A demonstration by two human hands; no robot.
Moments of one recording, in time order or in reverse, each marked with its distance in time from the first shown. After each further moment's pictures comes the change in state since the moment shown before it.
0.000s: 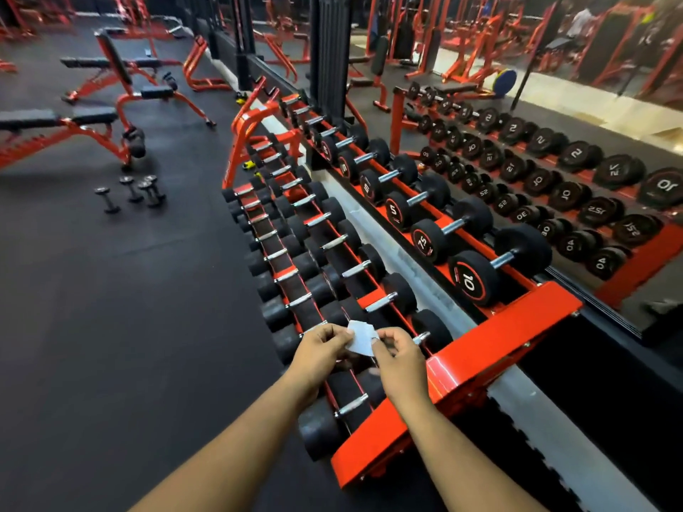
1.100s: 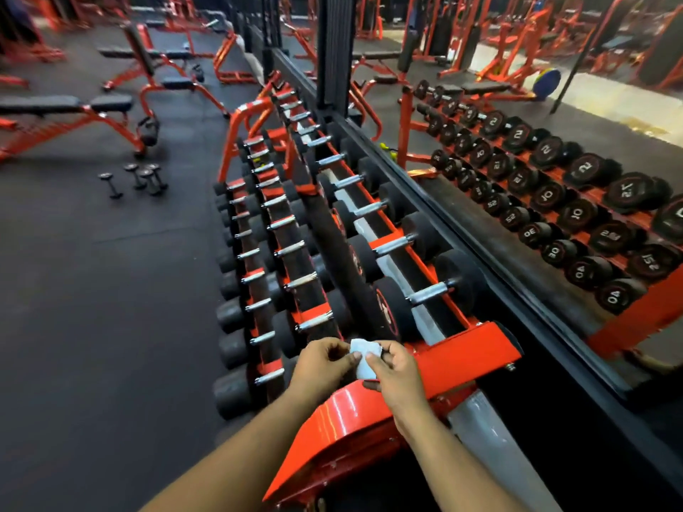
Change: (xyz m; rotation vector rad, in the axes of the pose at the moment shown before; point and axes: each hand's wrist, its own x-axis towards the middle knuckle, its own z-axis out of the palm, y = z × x) left_hand 0.125 -0.027 0.288 0.431 0.183 0.108; right_hand 0.196 0.065 -0.246 0.160 -0.264 0.141
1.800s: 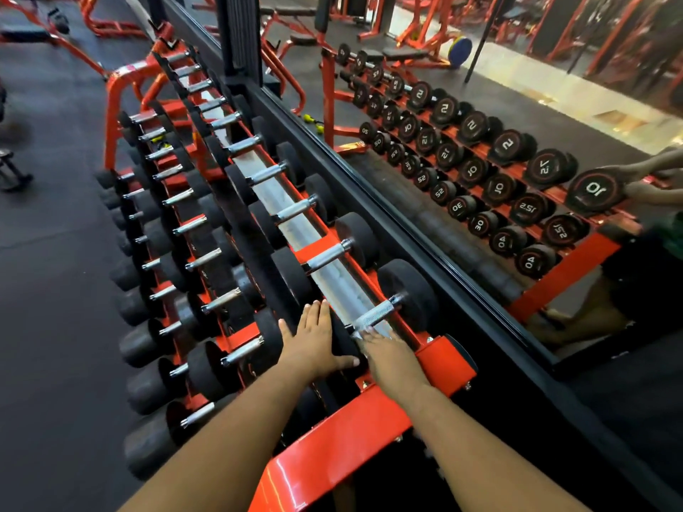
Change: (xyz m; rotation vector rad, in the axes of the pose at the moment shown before) left_hand 0.194 0.038 0.090 0.827 -0.338 0.158; right_hand 0.178 0.017 -0.109 -1.430 -0.075 -0.454
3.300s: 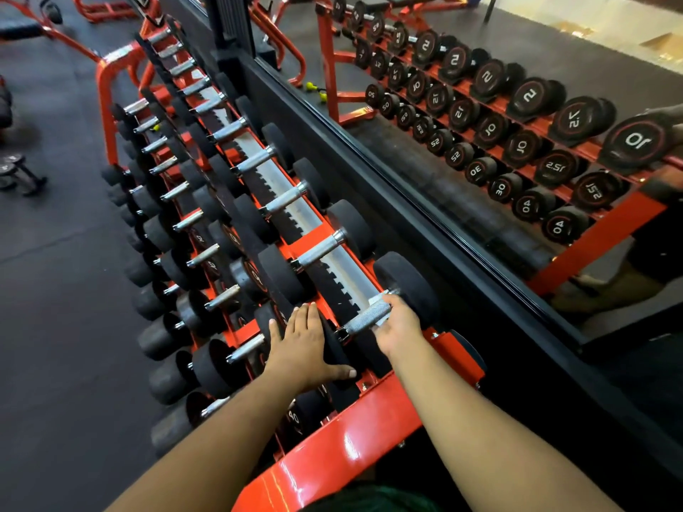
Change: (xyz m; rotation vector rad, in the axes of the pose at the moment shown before) left_hand 0.013 0.014 -0.007 0.168 -0.054 -0.054; right_hand 0.085 0.021 -0.030 2.093 0.366 1.291
